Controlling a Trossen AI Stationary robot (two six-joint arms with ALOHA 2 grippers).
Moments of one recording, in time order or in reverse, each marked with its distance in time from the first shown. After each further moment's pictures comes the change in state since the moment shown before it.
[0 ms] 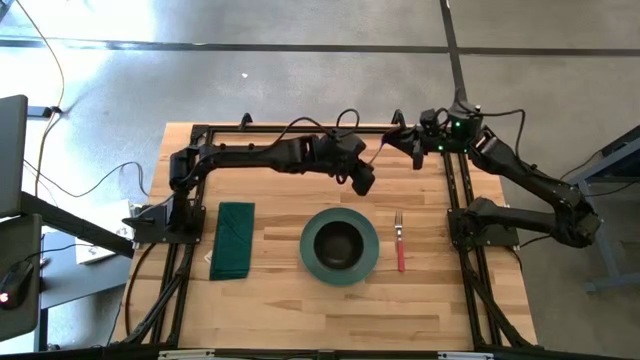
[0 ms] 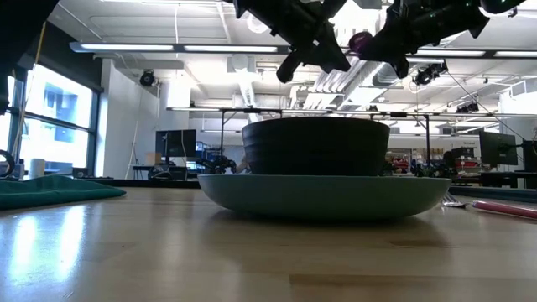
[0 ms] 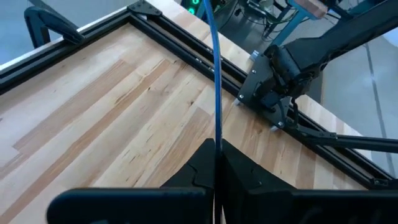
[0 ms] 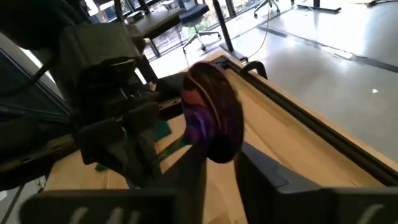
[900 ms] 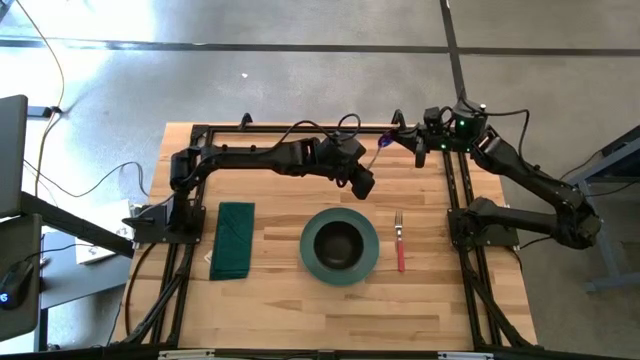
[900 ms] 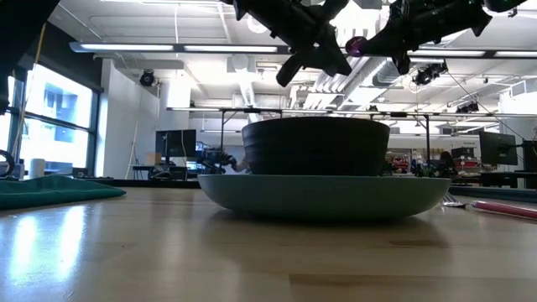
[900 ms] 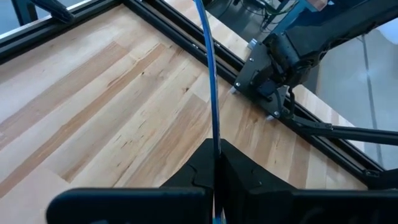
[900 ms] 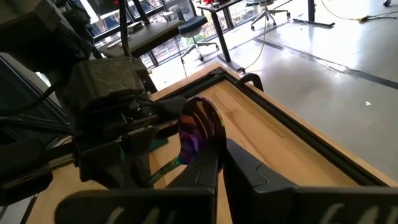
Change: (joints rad) left arm 0.004 0.005 -0.012 -0.004 0.014 -0.027; right arm -0.001 -0.001 0.003 0.003 0.005 -0.019
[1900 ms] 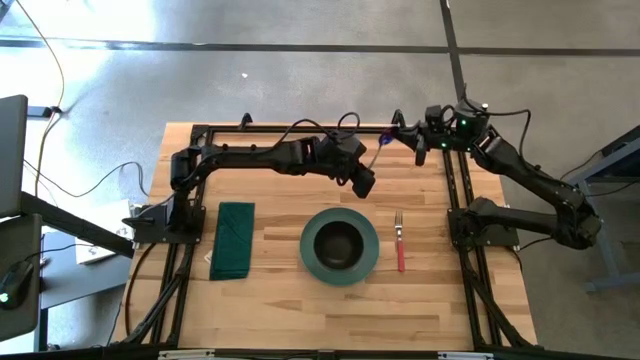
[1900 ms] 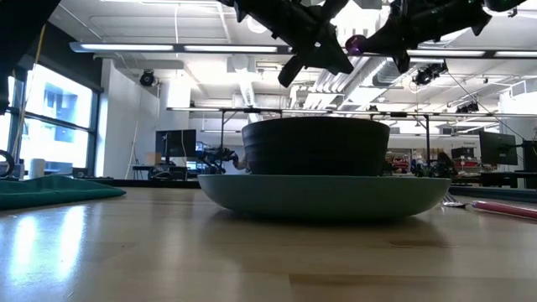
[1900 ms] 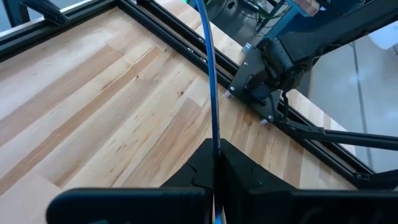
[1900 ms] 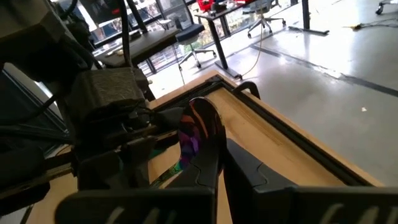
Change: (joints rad) left arm 0.006 0.002 -0.002 0.031 0.024 -0.007; right arm -0.002 -0.002 0.003 0.010 0.014 0.012
